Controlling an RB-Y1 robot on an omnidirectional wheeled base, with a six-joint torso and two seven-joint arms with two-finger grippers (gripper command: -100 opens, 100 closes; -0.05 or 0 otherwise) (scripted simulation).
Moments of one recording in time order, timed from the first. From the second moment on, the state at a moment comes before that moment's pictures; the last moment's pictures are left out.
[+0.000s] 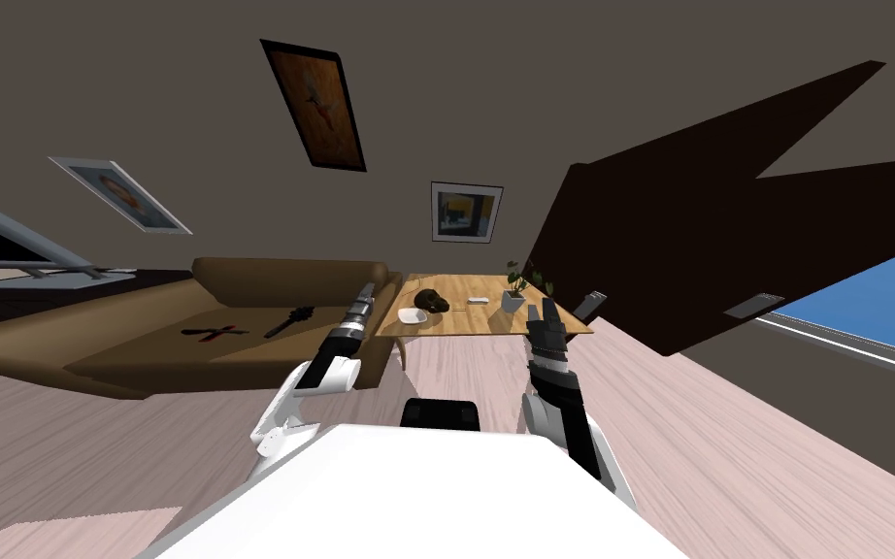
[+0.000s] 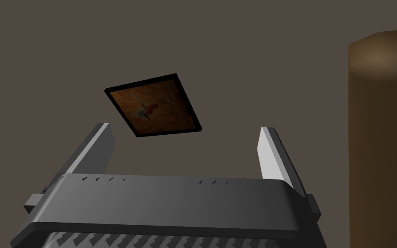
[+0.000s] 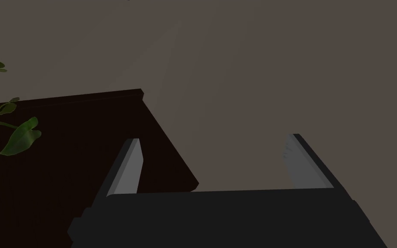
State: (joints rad) left arm 0.33 0.16 0.10 -2.21 -0.06 0.09 -0.12; right arm 0.55 0.02 -0.04 -2.27 0.12 -0.47 0.04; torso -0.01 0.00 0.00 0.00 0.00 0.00
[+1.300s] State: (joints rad) left arm 0.21 0.15 0.16 -2.11 -0.06 0.43 -0.20; right arm 0.55 0.02 -0.04 -2.27 0.12 -0.47 0.04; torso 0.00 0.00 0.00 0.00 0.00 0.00
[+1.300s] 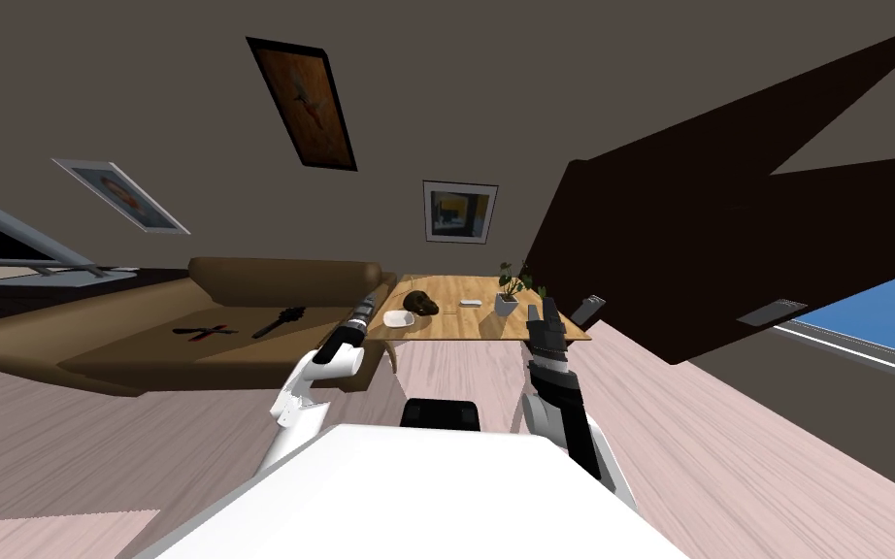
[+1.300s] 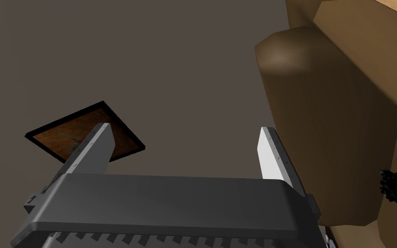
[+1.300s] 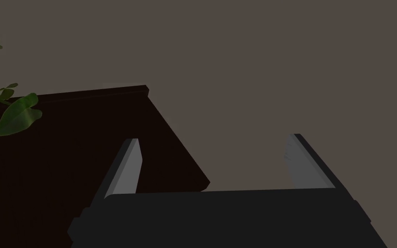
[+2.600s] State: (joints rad) left arm 0.10 0.15 0.25 -1.94 -0.07 0.75 -0.31; right arm 0.55 0.02 -0.04 -2.27 0.12 -0.47 0.04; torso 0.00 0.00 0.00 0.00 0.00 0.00
